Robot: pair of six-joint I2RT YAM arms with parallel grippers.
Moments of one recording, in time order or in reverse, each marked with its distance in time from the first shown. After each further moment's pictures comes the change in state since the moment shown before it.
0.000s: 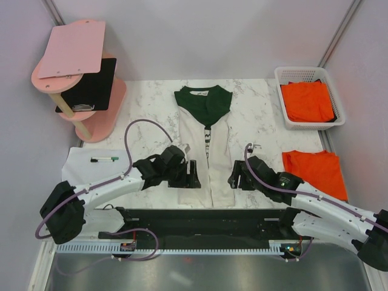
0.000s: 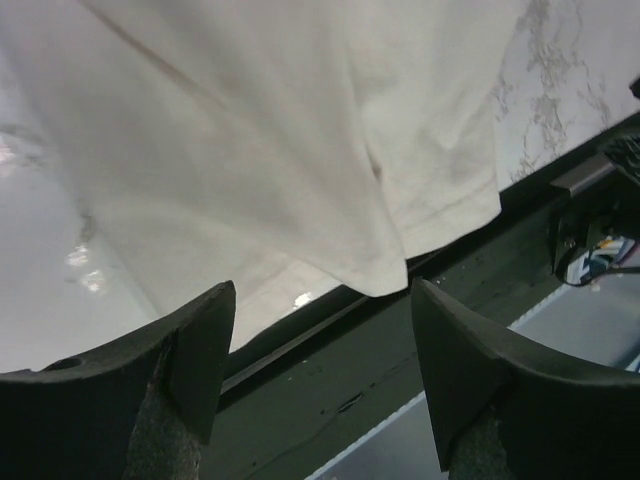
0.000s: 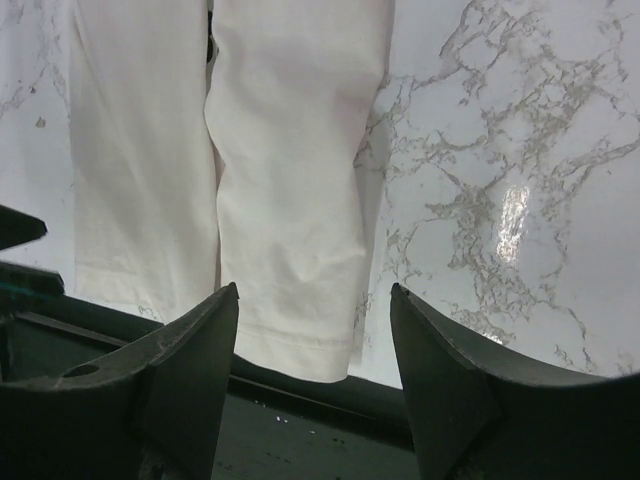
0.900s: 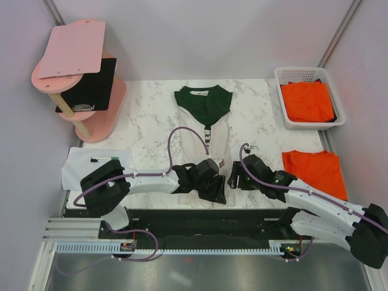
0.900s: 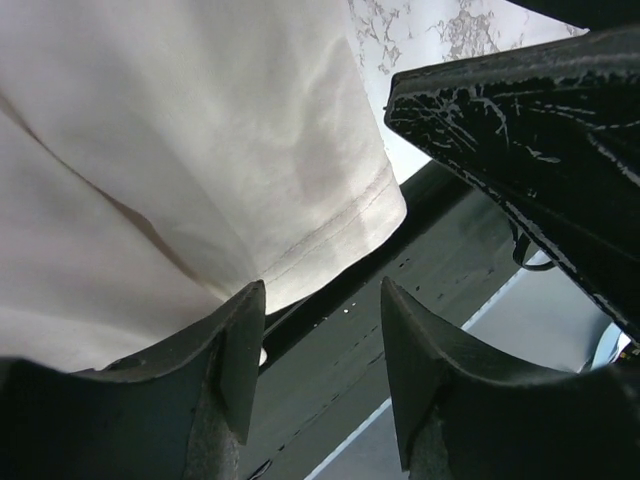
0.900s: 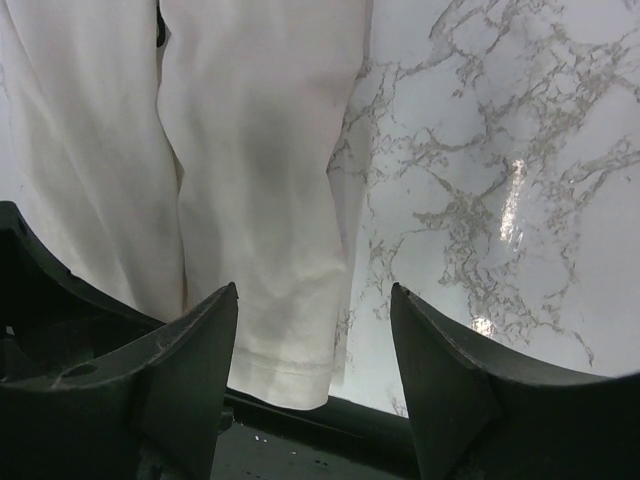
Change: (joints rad) left arm -0.282 0.410 0.163 0.249 0.061 -0.097; right arm -0.086 0.090 -0.056 0.104 -0.086 -0.047
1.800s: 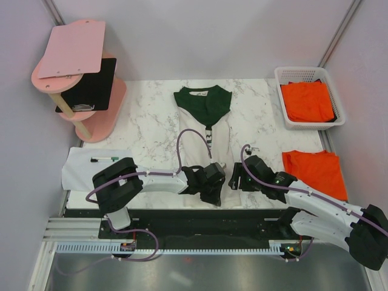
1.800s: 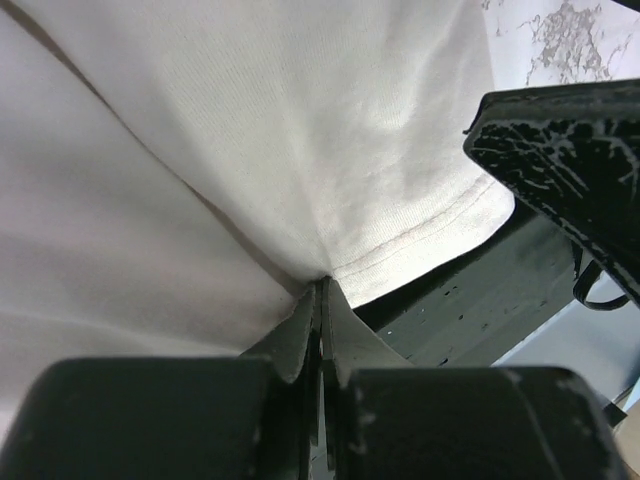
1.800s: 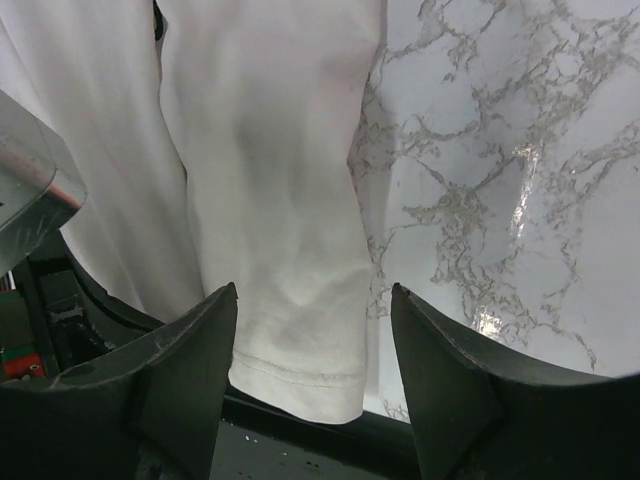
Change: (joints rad) left arm -0.032 0.114 0.059 -0.060 -0.050 -0.017; right arm -0.036 -0.002 -0.044 0.030 -0.043 -0.008
